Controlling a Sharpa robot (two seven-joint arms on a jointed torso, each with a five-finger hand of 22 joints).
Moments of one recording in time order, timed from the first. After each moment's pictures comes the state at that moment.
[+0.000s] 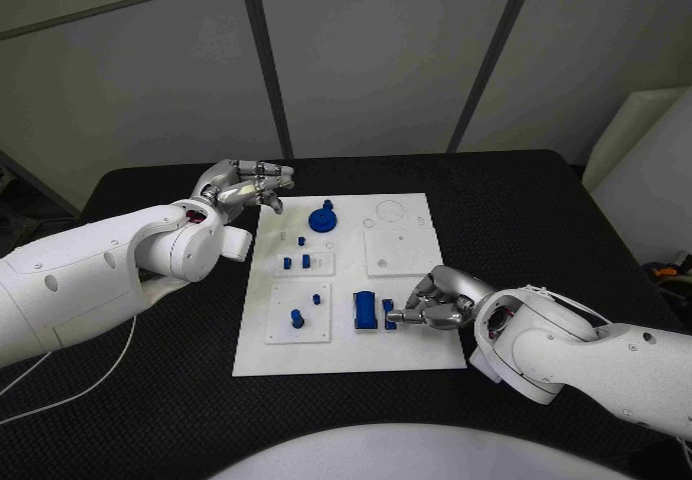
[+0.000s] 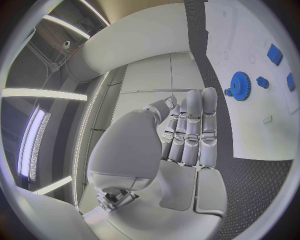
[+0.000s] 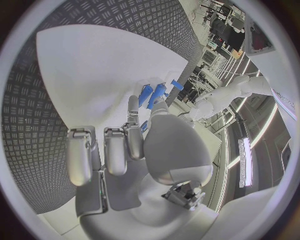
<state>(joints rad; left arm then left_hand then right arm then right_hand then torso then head) 1.09 -0.86 0.09 1.42 -0.18 -0.31 0.24 1.40 -0.10 0.45 -0.03 0.15 0.98 0.20 0.13 0.09 1.03 0.12 0.31 0.12 1.15 0.04 0.93 0.43 0.20 1.08 0.13 0.65 0.93 0.94 -0.96 -0.02 1.91 -1.28 -0.41 -0.53 1.23 -0.01 -0.24 0.27 0.20 1.14 0.04 0.28 0.51 1.47 -0.03 1.33 1.31 1.47 -0.09 1.51 1.31 0.02 1.47 0.03 1.57 1.31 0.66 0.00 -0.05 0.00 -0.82</state>
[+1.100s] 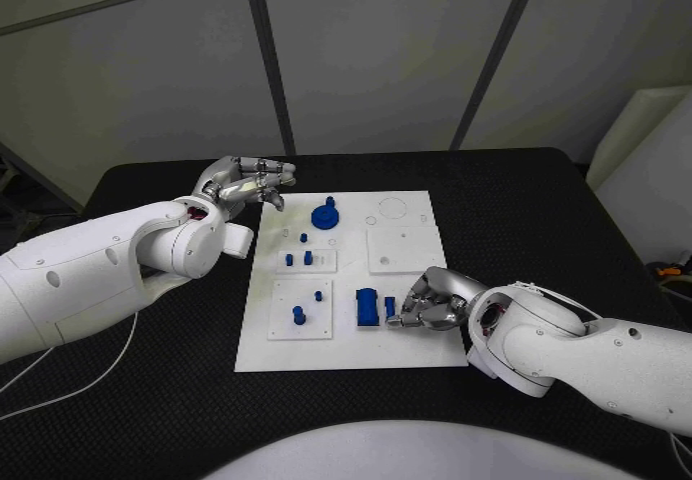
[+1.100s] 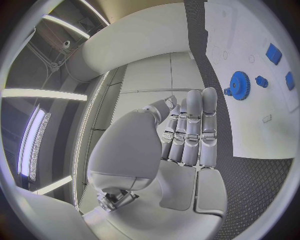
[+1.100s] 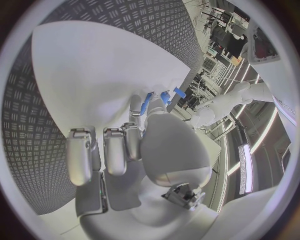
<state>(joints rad) 1.09 -0.86 0.09 1.42 -0.18 -0.31 0.24 1.40 -0.10 0.45 -0.03 0.15 0.98 0.20 0.13 0.09 1.03 0.12 0.31 0.12 1.15 0.04 0.93 0.43 0.20 1.08 0.13 0.65 0.93 0.94 -0.92 -0.02 1.86 -1.31 -0.35 -0.53 1.33 0.03 -0.22 0.25 0.22 1.14 0.04 0.30 0.53 1.46 -0.03 1.34 1.34 1.47 -0.09 1.51 1.31 0.02 1.47 0.03 1.57 1.31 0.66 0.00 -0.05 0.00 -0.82</state>
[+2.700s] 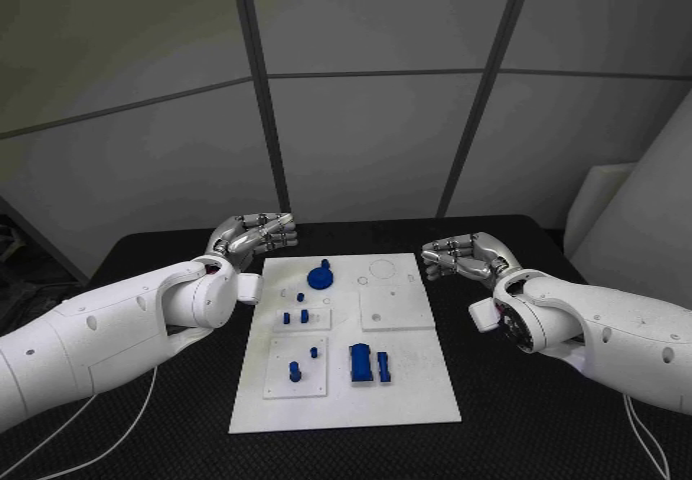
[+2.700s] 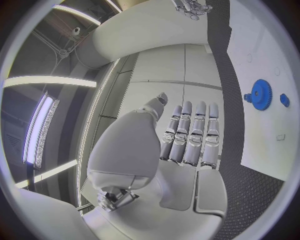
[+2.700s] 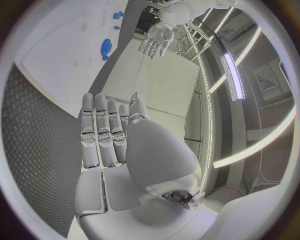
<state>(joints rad) 1.04 -0.79 0.09 1.30 0.03 -0.33 0.38 1.37 -0.09 0.23 0.06 0.15 0.94 0.16 0.12 0.07 0.98 0.17 0.20 0.06 0.87 0.14 0.22 0.11 0.20 0.69 0.27 0.15 0.54 1.06 -0.79 0.00 1.37 -0.37 -0.44 0.22 1.60 0.10 -0.28 0.24 0.17 0.97 0.18 0.07 0.28 1.12 0.12 0.09 0.30 1.09 0.09 0.18 0.38 0.17 0.95 0.20 0.28 0.62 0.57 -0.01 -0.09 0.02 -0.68</state>
